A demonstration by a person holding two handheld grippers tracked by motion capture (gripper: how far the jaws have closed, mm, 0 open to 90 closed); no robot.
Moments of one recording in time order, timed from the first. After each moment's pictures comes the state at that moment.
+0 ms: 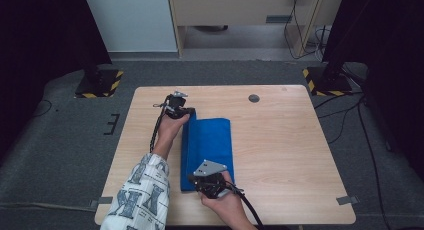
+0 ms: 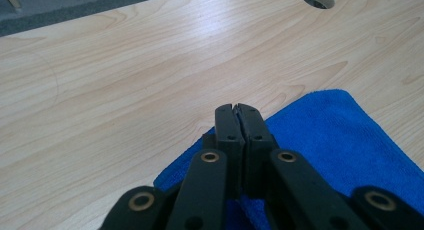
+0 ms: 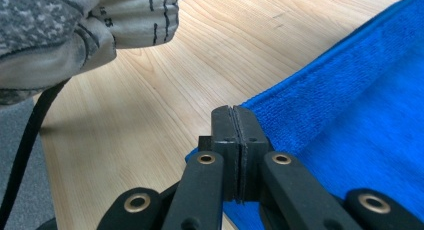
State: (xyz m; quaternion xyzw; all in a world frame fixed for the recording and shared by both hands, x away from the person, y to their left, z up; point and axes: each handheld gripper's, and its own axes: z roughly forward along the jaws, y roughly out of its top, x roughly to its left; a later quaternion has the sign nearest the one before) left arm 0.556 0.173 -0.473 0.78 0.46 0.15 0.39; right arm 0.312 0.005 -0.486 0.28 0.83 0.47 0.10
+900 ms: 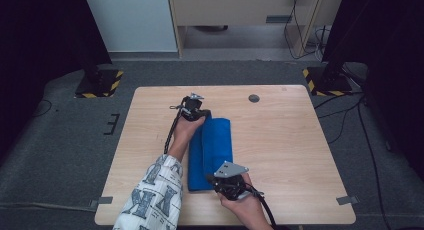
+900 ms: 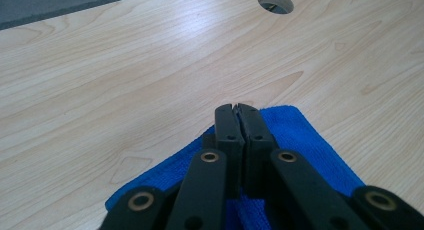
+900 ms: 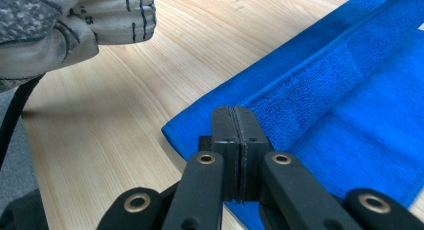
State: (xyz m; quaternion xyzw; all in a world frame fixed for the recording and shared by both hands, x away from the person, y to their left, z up) left arm 0.553 0.120 -0.481 0.79 0.44 0.14 0.40; right arm 0.307 -0.048 -0.486 0.30 0.83 0.46 0.12
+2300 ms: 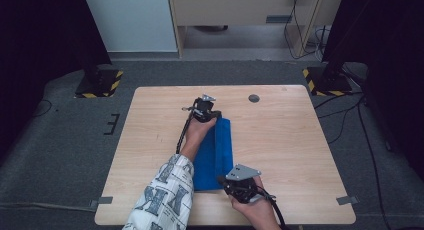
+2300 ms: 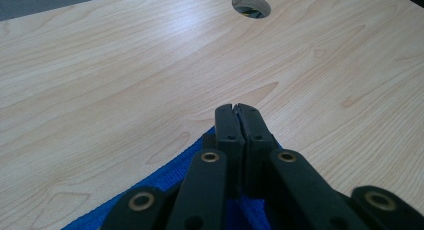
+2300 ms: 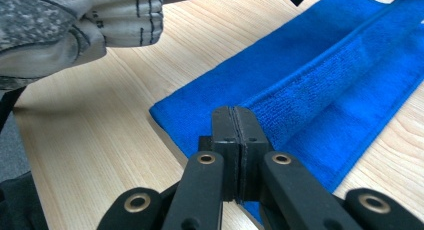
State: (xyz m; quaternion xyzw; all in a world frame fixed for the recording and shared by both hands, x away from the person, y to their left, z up) left arm 0.557 0.085 -0.492 0.79 0.43 0.13 0.41; right arm 0.300 -0.077 -0.487 0.32 0.83 0.45 0.13
